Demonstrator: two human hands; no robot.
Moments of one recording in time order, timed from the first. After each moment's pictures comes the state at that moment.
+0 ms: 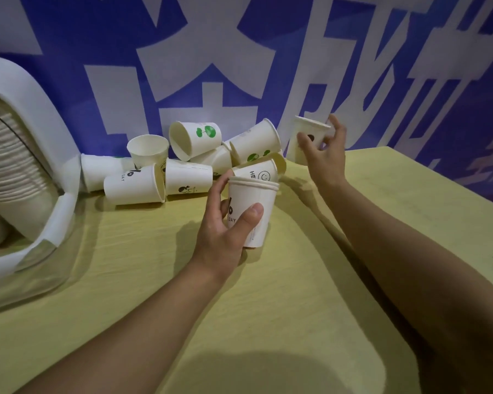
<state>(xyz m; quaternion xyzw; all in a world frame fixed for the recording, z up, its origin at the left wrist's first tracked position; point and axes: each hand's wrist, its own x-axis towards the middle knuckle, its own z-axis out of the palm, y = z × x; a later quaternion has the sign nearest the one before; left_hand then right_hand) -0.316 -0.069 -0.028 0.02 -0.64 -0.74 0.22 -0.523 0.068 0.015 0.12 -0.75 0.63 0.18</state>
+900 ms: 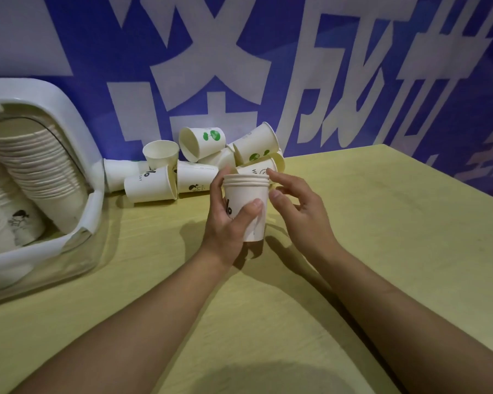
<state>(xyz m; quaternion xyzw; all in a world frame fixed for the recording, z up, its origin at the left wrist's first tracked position) -0.306 -0.070 -0.027 0.01 -0.65 -0.72 0.24 -0.352 0.069 -0.003 0.28 -0.74 0.61 0.08</state>
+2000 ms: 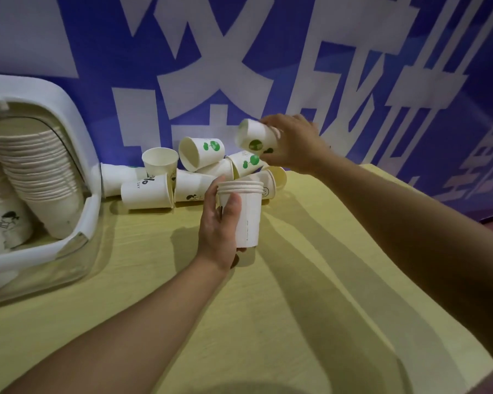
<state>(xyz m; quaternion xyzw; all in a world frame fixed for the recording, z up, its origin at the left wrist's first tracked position) -0.317 -0.074 -0.026 0.02 -0.54 -0.80 0.26 -0.471 0.044 0.102 0.38 -0.89 0.15 0.21</state>
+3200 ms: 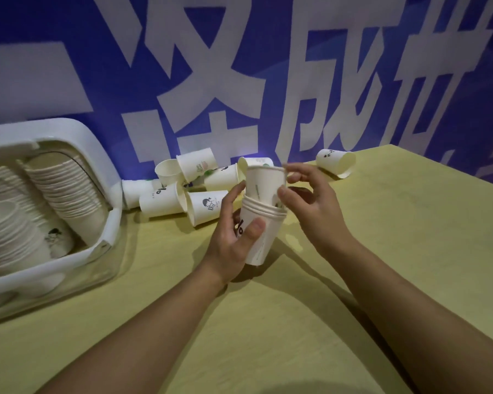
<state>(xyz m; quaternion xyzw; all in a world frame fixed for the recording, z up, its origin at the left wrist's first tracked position) -0.283 -0.067 -0.018 -0.05 -0.76 -0.62 0.20 -0.351 0.091 0.023 0.27 -0.68 0.67 0.07</state>
